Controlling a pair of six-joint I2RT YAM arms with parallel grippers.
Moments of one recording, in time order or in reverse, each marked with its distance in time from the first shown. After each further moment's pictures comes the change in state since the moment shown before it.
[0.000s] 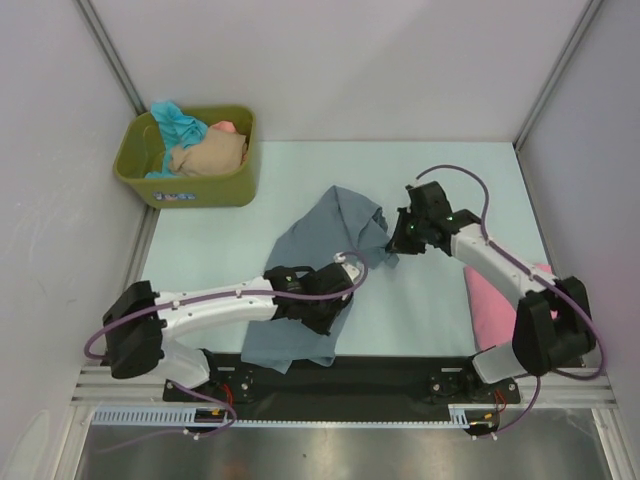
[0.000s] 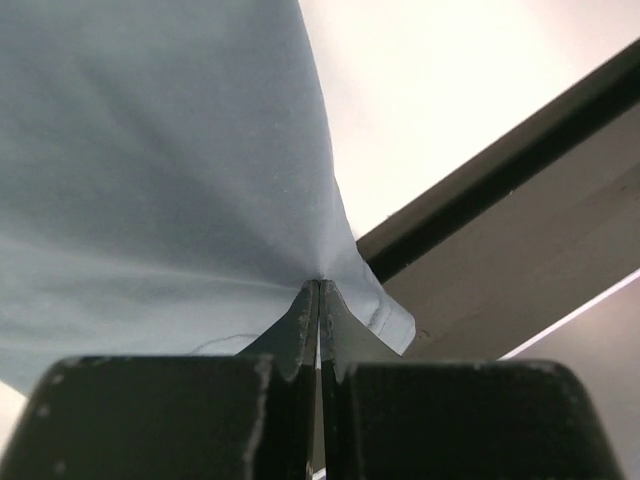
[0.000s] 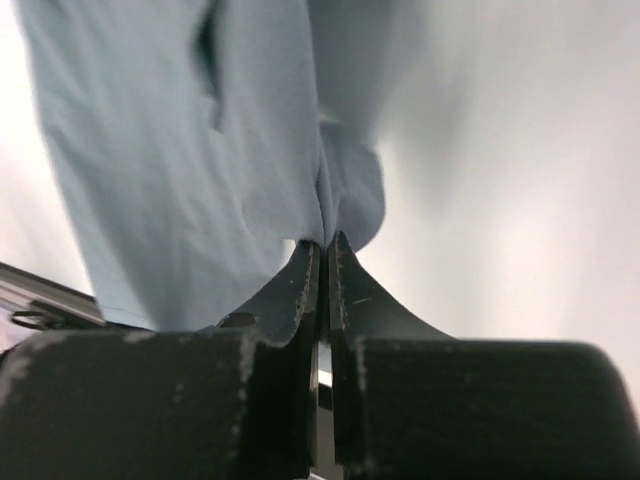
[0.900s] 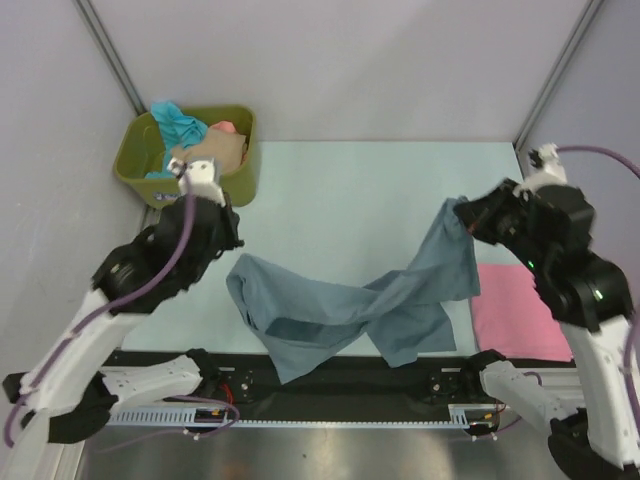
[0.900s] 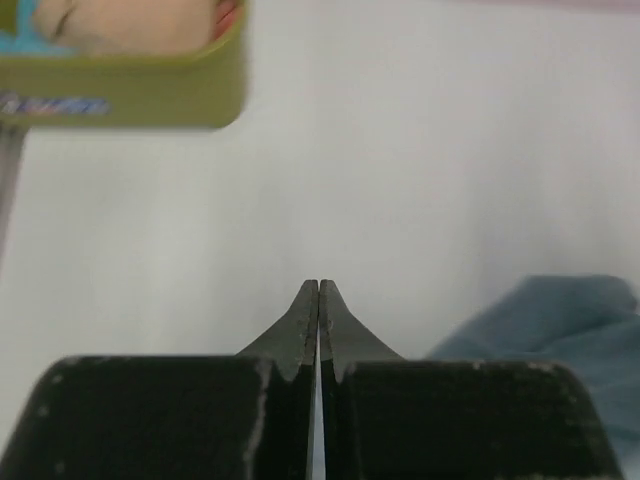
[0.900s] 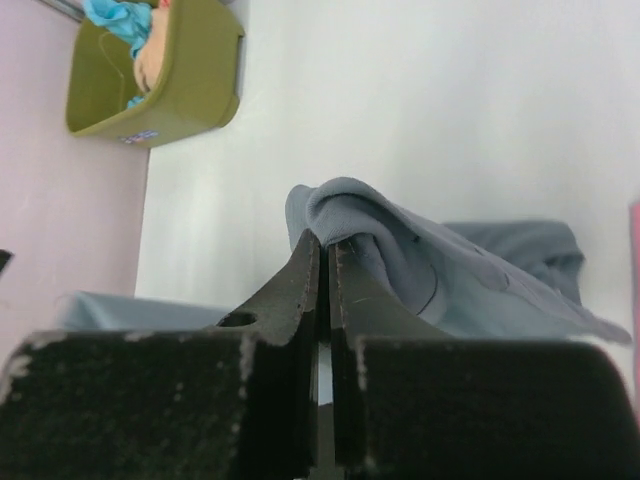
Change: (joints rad) left arm 0.213 -0.467 0.497 -0.280 -0.605 0.054; right arm -0.067 -0.633 0.428 -0.444 0.210 0.056
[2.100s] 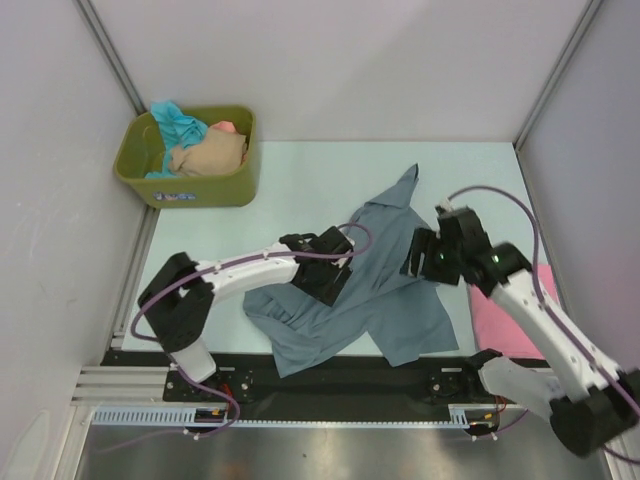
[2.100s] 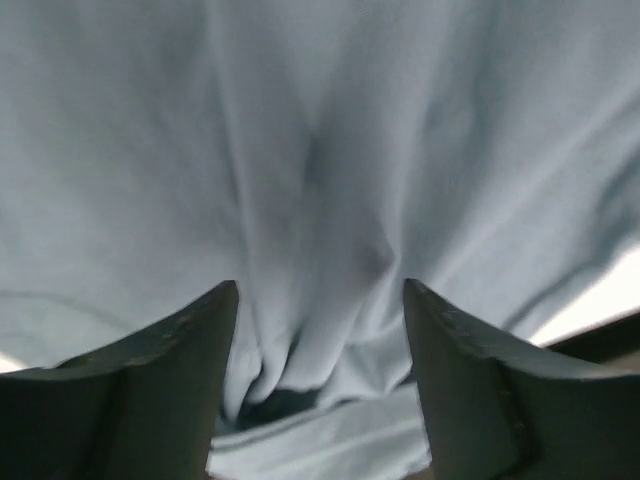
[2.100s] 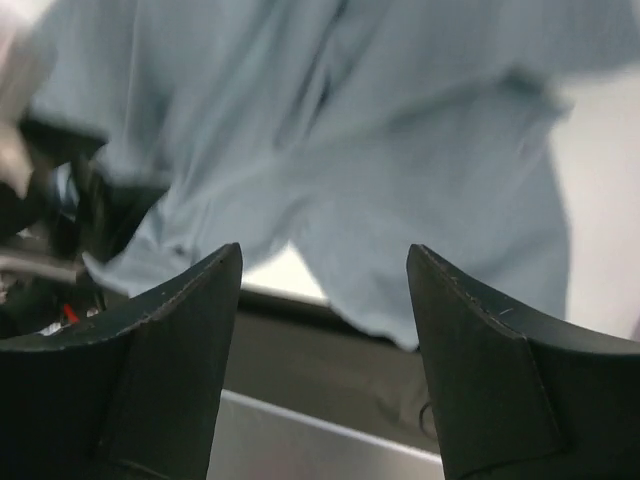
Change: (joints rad) left arm 0.016 0.713 -0.358 0.279 0.553 0.155; right arm 0.084 0.221 -0.486 0.120 -0.108 -0.035
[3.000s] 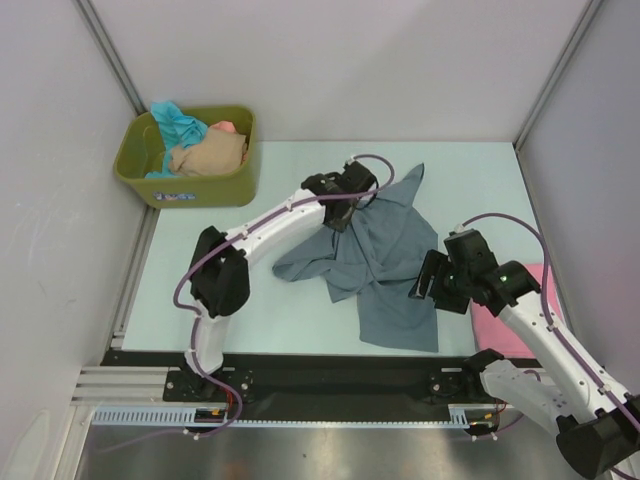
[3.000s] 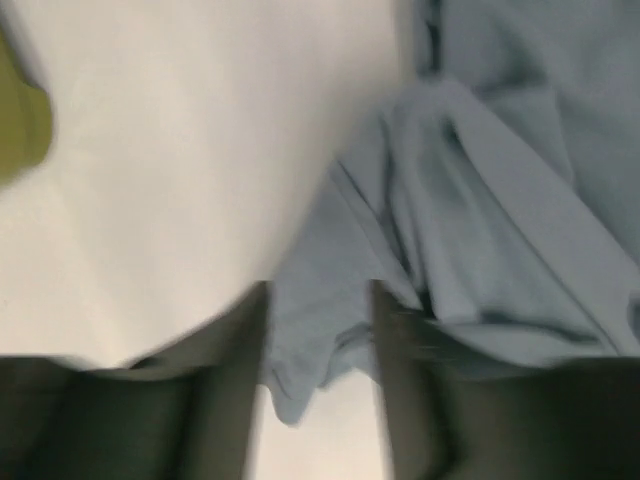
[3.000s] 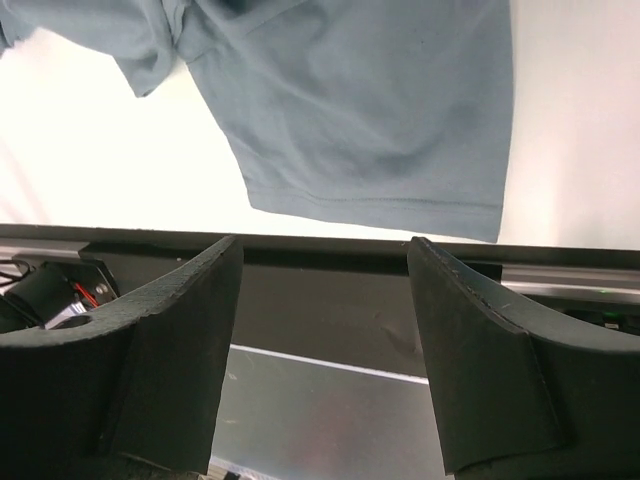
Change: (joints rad) left arm 0.131 0.407 0.774 -0.192 -0.362 0.105; right arm 0.021 -0.183 -0.154 -0.146 -0.018 0.177
